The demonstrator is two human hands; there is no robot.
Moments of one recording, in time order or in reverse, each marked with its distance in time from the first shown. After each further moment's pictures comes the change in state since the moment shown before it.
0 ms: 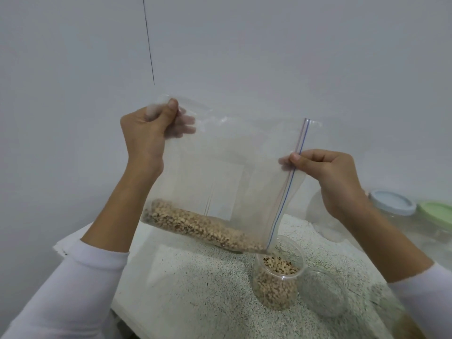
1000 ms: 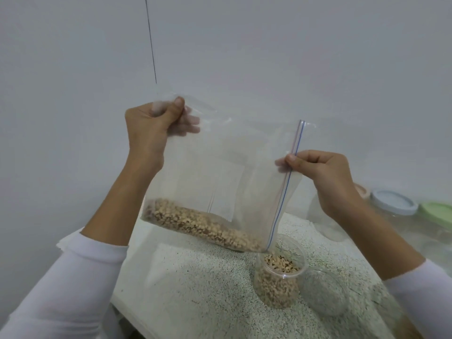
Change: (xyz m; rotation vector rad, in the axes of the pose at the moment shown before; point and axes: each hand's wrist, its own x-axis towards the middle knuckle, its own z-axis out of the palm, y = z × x) left_hand 0.002 0.007 -0.001 0.031 -0.042 -0.006; right_hand 0.002 0.001 0.004 0.019 -0.002 -0.013
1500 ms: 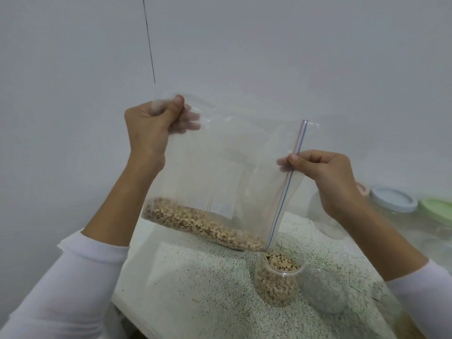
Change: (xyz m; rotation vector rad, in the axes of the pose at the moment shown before) left_hand 0.000 0.003 0.005 -0.007 0.001 0.005; right_hand -0.002 0.001 -0.004 0.004 0.021 0.012
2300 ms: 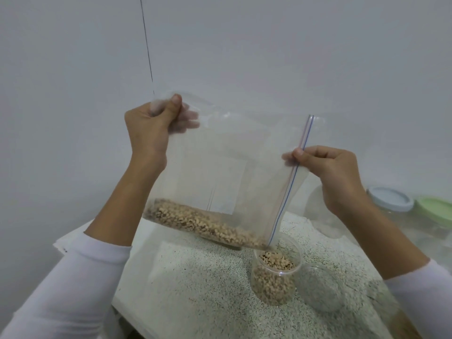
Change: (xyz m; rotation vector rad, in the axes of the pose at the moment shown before) left_hand -0.004 -0.005 0.008 -0.017 0.022 -0.017; right_hand 0.001 0.003 -0.007 -0.003 0.041 -0.007
